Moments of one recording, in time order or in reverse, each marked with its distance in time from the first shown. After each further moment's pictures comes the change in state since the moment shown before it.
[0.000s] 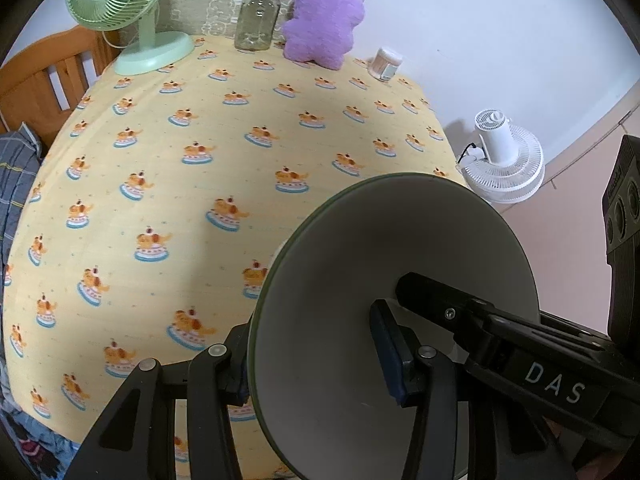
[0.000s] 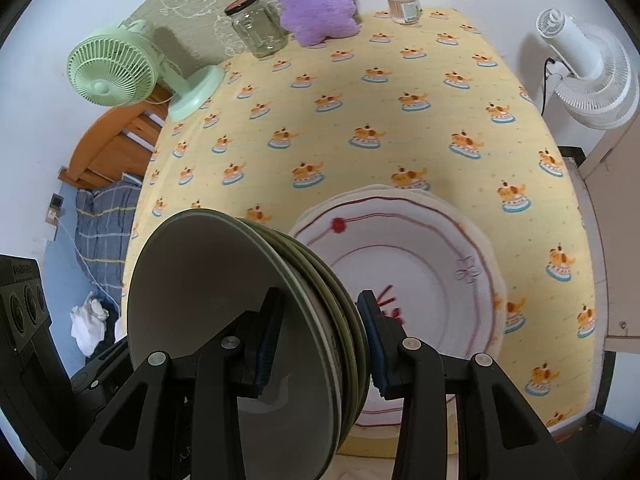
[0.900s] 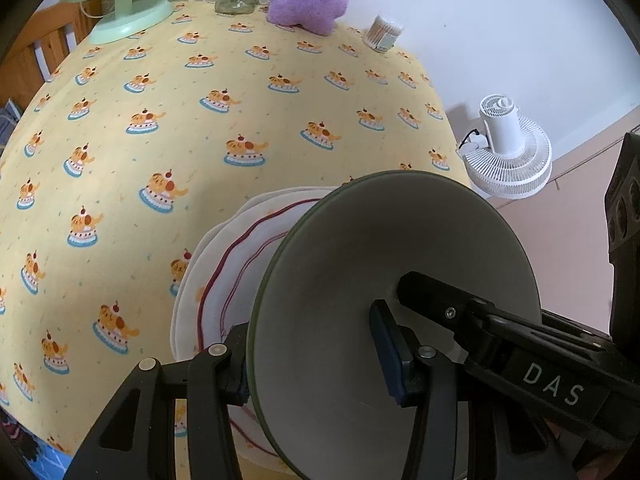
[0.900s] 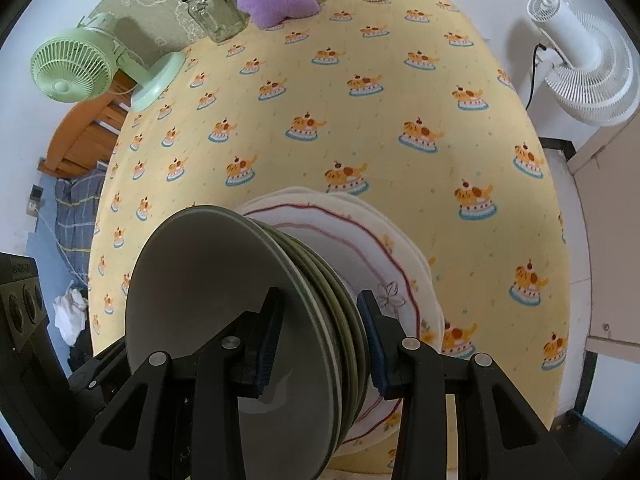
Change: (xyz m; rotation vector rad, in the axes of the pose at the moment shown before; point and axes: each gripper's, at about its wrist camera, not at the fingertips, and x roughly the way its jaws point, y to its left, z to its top) left arm 0.057 -0.030 0.008 -0.056 0.077 -0.026; right arm 0.023 -0.053 0.022 -0.007 0.080 -0.060
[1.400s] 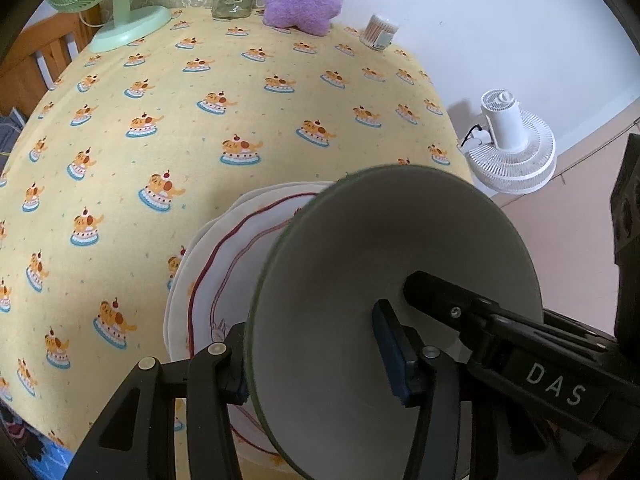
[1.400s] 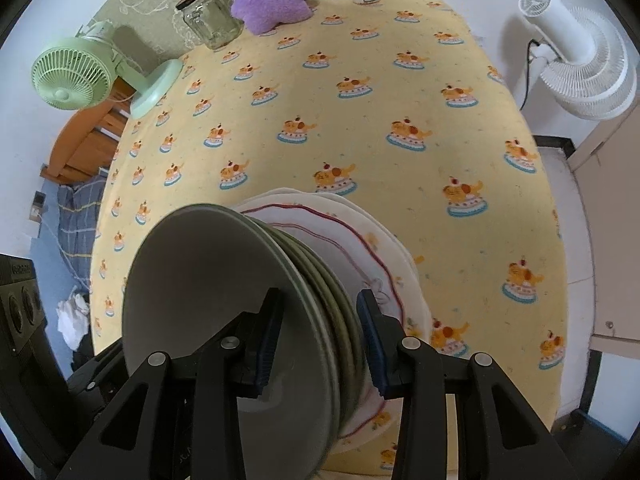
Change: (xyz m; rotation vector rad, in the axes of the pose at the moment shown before) left arm 0.001 -0.011 -0.007 0.014 -0.010 0.047; right arm -0.005 -0.013 -0.006 0.013 -0.021 0.006
